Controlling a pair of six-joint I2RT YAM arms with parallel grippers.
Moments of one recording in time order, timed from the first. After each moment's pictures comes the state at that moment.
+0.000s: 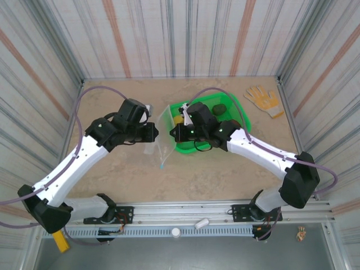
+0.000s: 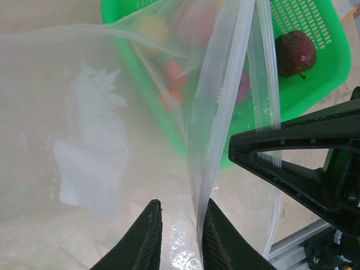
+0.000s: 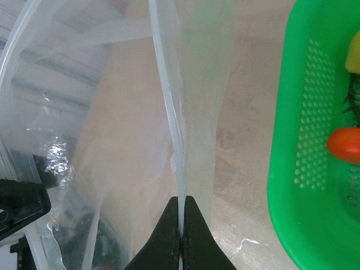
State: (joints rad) left arm -0.66 1.21 1.31 -0.98 0.05 -0.54; right arm 0.83 1.45 1.19 -0.38 -0.22 0.68
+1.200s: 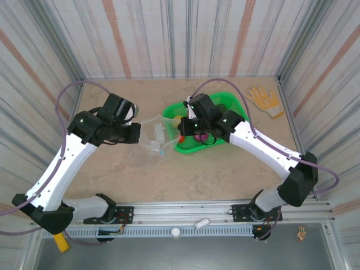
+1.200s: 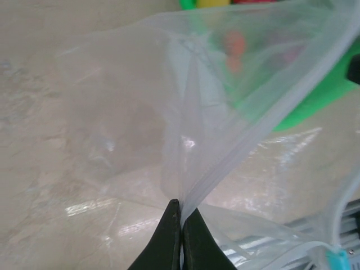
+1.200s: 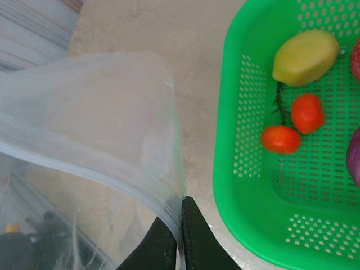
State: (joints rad) left arm -0.54 1.21 1.51 -1.35 -0.02 -0.40; right arm 0.78 1.47 1.37 -0.66 -0.13 0.59
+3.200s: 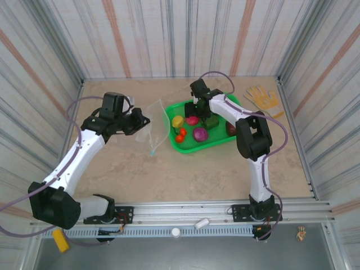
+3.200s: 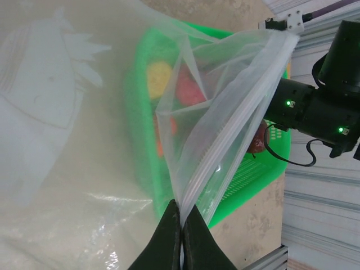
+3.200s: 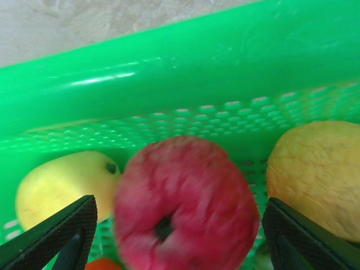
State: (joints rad) left arm -0.31 1.25 1.13 -0.65 0.40 -0.77; right arm 0.48 2.17 1.76 -0.69 -0.05 0.38
